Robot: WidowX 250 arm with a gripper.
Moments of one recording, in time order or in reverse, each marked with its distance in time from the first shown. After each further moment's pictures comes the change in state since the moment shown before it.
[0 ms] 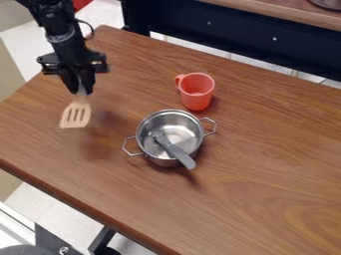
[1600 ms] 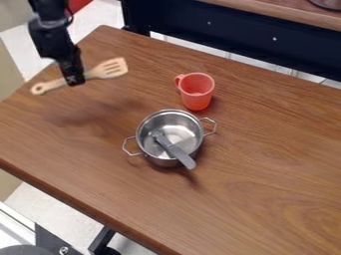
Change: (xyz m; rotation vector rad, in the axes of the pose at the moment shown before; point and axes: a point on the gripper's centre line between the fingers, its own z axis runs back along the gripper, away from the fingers) arm 0.013 0.019 -0.002 0.122 0.052 1.887
